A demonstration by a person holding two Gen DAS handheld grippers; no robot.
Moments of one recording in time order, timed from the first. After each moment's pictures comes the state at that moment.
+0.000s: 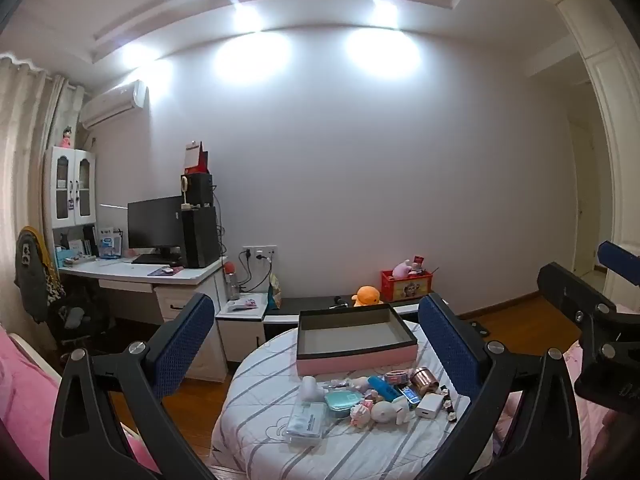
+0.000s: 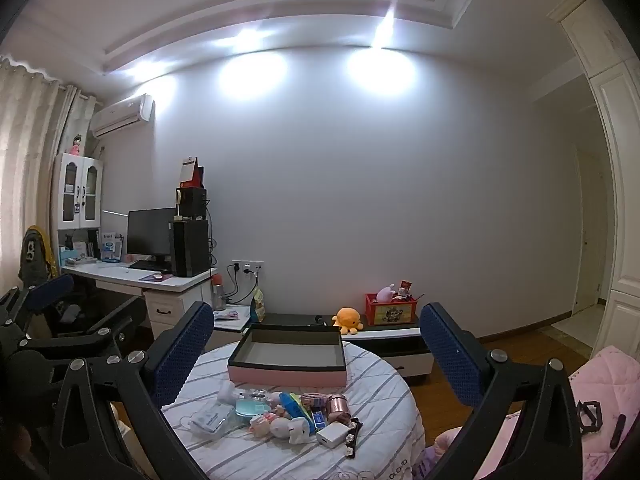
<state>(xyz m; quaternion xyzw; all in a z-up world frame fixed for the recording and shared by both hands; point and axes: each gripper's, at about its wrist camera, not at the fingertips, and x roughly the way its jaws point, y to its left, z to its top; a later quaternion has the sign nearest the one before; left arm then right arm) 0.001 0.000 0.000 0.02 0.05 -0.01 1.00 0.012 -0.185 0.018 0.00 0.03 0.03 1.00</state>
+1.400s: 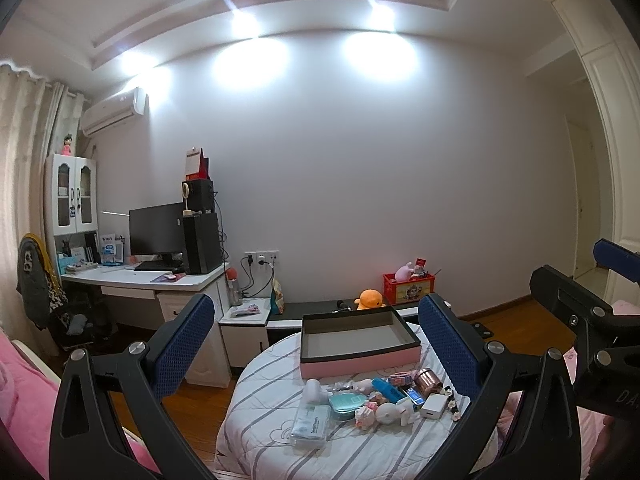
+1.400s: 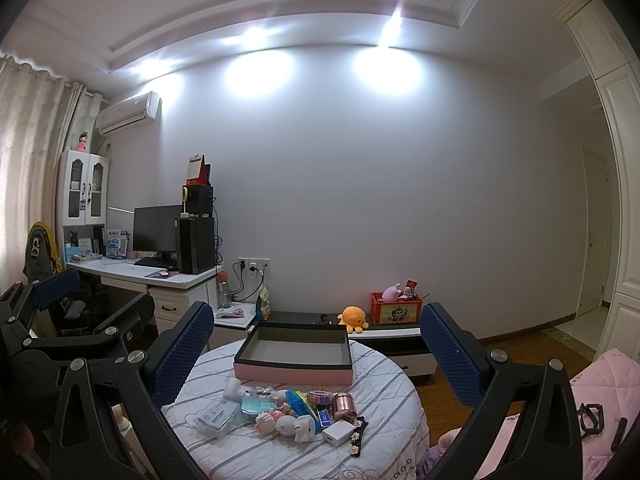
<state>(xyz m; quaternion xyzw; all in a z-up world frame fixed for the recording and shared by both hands) -0.003 -0.002 0.002 0.04 0.04 0.00 1.00 0.009 -0.180 0.020 -0.01 0.03 0.04 1.00</state>
